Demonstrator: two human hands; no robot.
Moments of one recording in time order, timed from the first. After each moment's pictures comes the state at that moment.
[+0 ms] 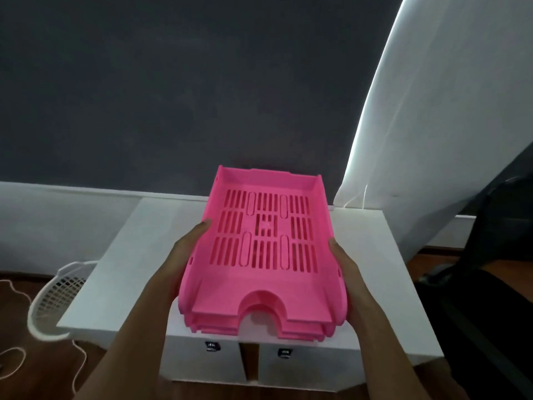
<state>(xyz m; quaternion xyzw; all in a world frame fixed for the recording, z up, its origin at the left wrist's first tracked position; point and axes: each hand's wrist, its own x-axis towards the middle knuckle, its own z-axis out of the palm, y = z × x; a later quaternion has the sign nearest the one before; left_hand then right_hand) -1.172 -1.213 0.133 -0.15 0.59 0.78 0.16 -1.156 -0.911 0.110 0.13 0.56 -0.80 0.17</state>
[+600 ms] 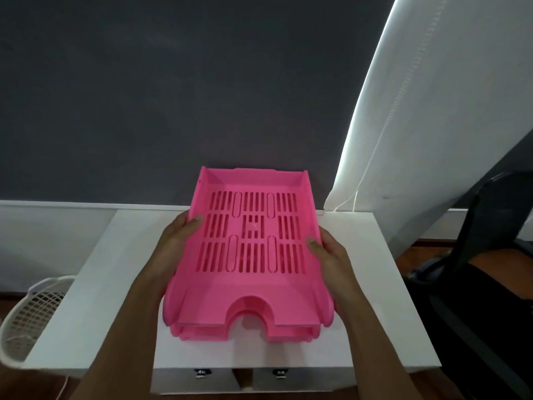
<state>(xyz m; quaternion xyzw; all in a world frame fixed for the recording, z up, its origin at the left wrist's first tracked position) -1.222 -1.206 0.155 -0.08 0.67 0.73 0.06 -1.194 -0.927 0.135 0.09 0.70 -0.71 0.04</state>
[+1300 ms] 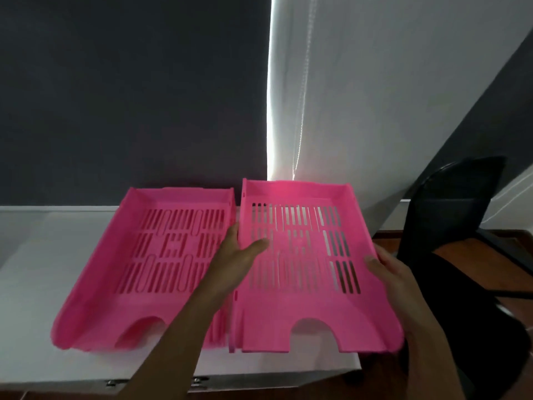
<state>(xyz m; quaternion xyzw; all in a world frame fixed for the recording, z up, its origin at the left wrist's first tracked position) -1.217 -0.942 0.136 -0.06 0.74 0.66 0.14 -1.160 -0.660 0.122 0.14 0.72 -0.68 0.01</state>
